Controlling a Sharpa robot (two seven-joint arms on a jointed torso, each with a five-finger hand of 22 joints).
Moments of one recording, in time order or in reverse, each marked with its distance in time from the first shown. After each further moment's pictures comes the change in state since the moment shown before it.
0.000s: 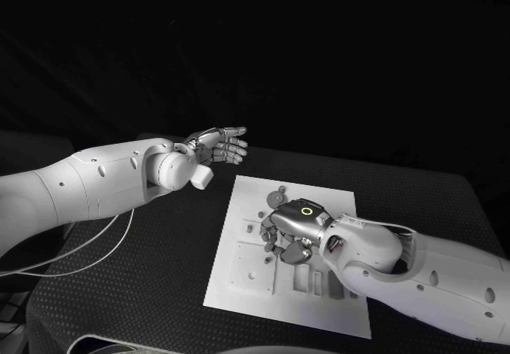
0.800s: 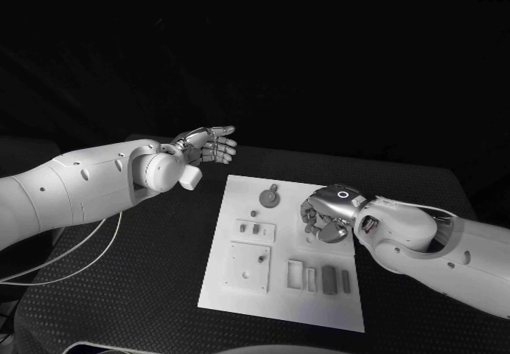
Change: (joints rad) left arm 0.000 -0.009 0.000 0.002 0.001 0.000 0.000; left_hand 0.000 0.000 0.002 -0.002 0.000 0.000 0.000 0.000 0.000 0.000 0.000 0.000 0.000 0.000 0.000 0.000 0.000 0.000 0.000 0.000 0.000 0.000; right arm 0.042 -0.159 0.009 -0.053 -0.027 0.043 -0.013; right_hand -0.004 0.004 0.003 -0.003 0.000 -0.002 -0.003 -0.001 -0.005 -0.003 0.004 0.002 0.000 -0.005 0.001 0.000 0.000 0.000 -0.005 0.002 0.000 0.000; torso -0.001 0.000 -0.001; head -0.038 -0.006
